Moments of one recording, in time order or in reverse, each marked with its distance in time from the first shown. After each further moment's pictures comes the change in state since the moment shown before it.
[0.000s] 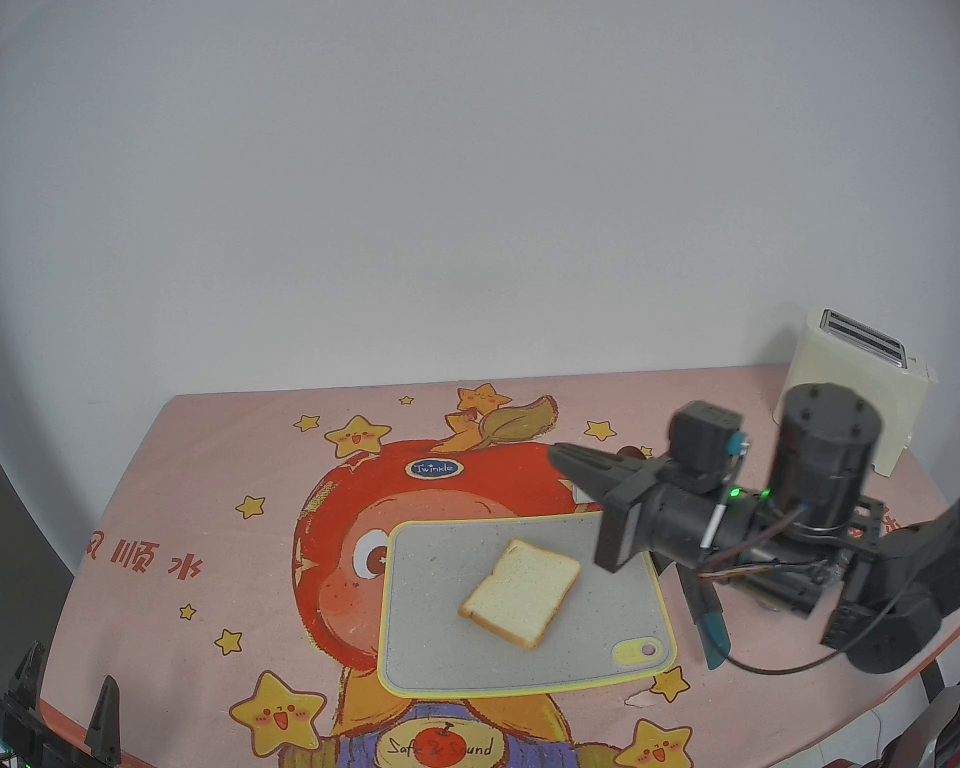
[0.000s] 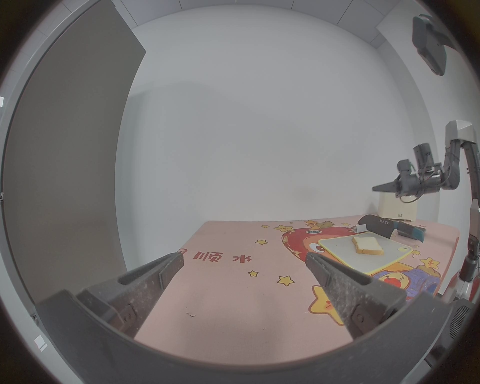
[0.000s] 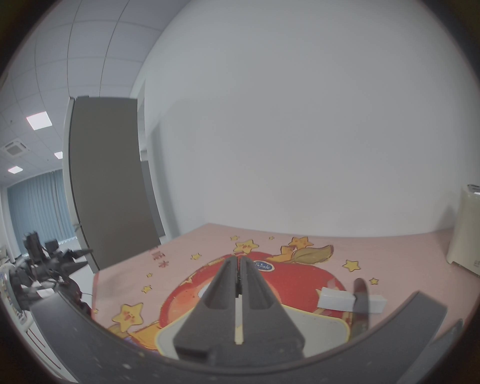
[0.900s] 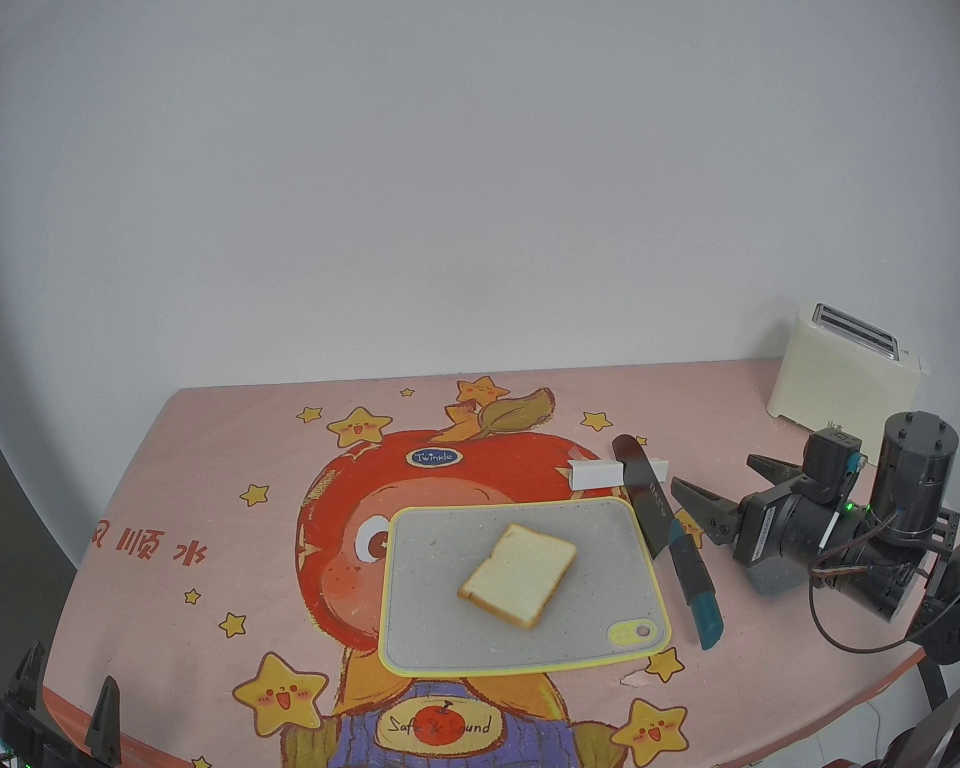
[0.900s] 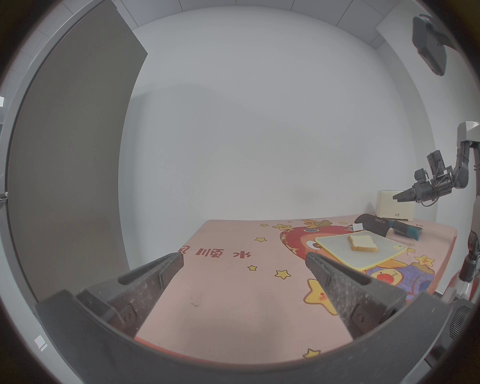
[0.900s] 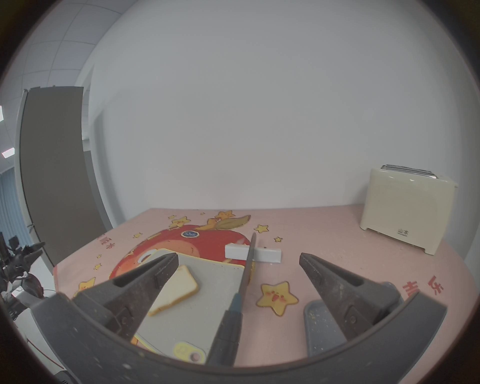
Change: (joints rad) left arm 0.000 0.000 0.000 0.000 0.001 0.000; right arm -0.198 -0.161 0.201 0.136 -0.167 0.009
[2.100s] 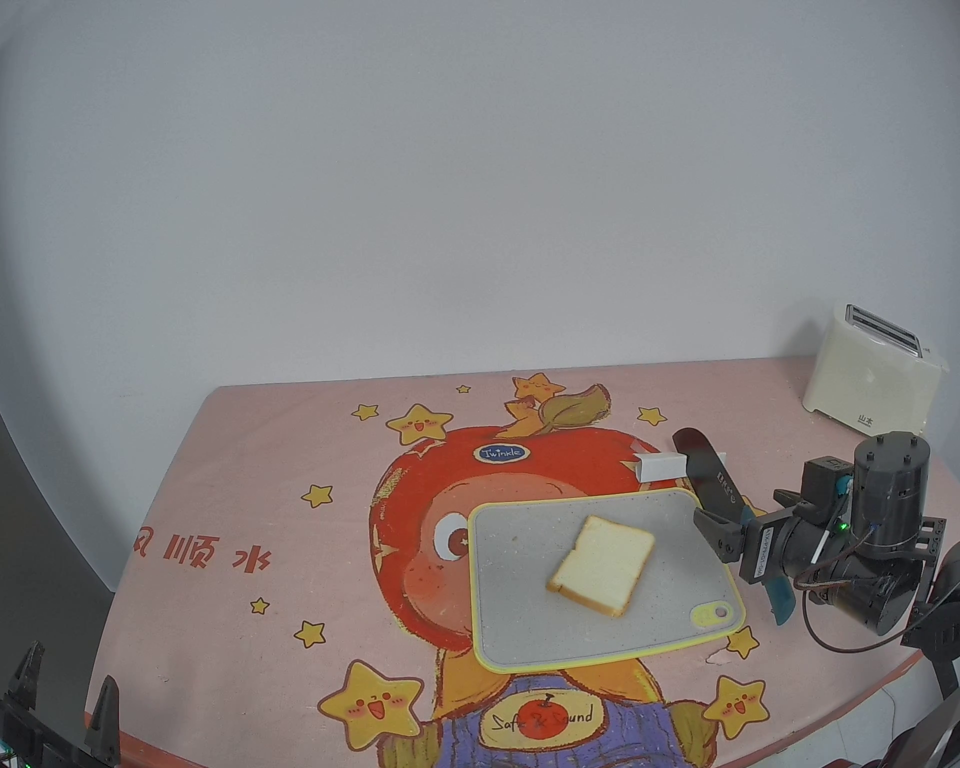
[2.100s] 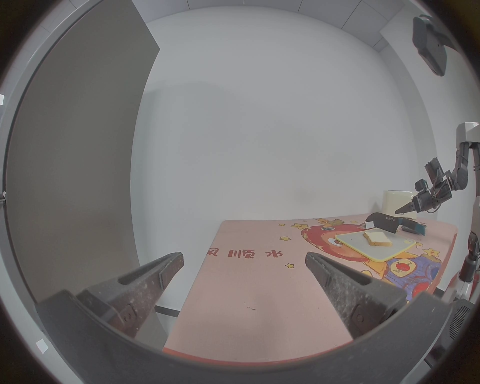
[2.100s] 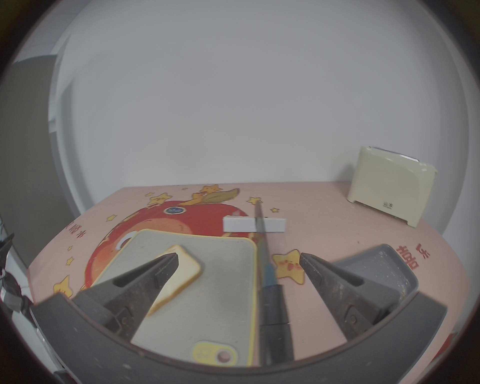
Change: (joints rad) left arm 0.000 0.000 0.000 0.000 0.000 0.000; right arm -0.024 0.009 0.007 0.167 -0.159 0.054
